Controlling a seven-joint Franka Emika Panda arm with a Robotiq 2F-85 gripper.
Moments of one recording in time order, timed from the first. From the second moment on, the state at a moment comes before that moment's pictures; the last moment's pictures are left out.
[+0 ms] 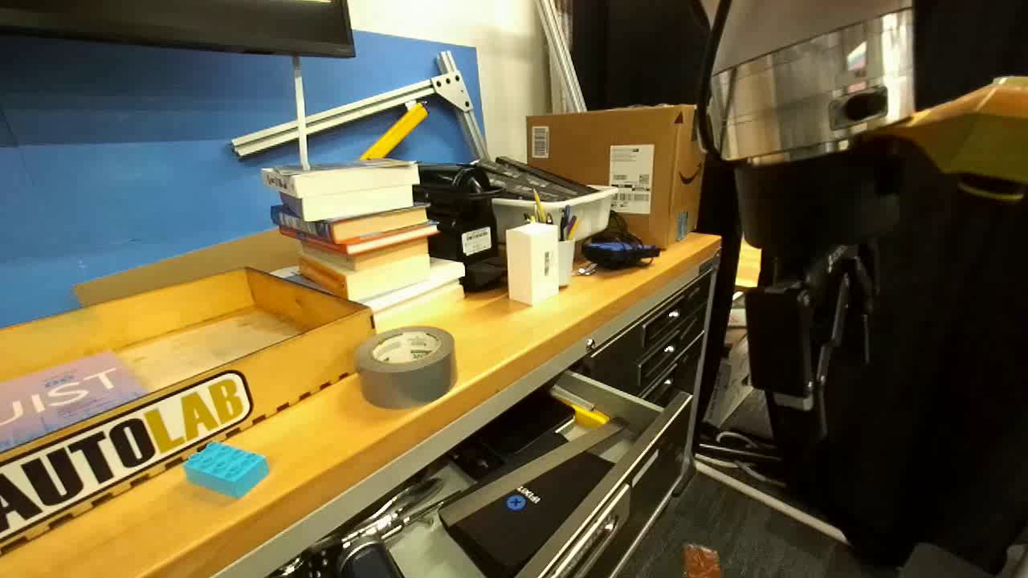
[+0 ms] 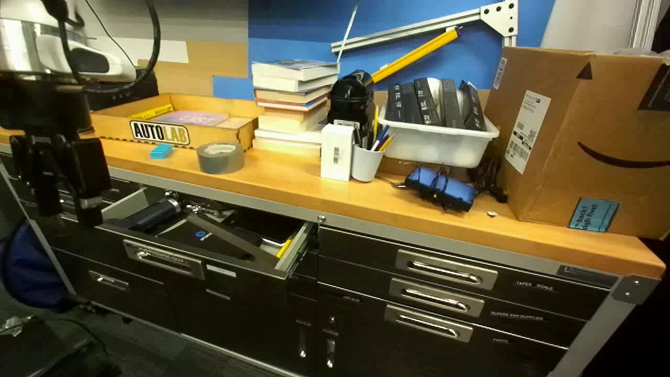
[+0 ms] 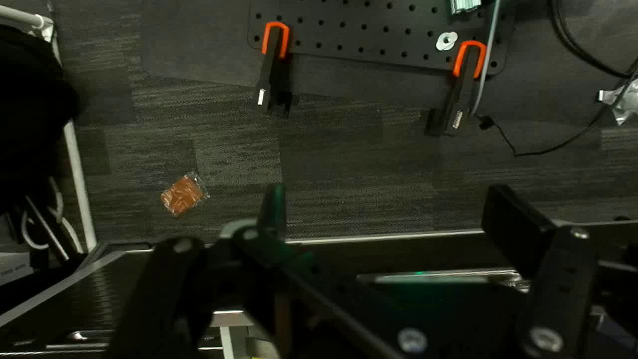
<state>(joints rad) 0.08 -0.78 0.17 -2.70 -0.03 1.71 0.05</state>
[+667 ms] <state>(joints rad) 0.08 -0.75 0.17 -2.68 -0.03 1.75 0.05</state>
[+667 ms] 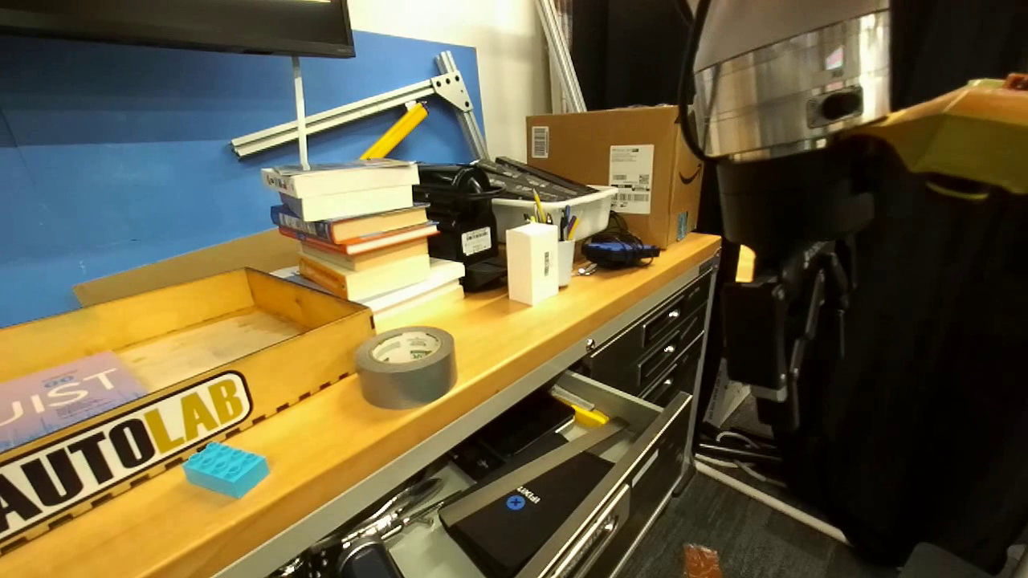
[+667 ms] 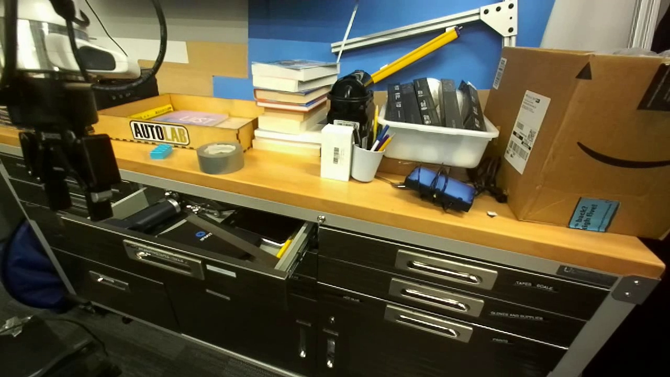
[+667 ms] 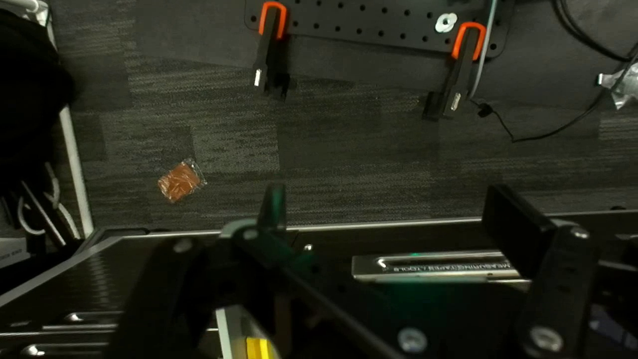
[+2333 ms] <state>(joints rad) 0.43 0.42 0.27 -1.68 -0.22 2.02 0.31</state>
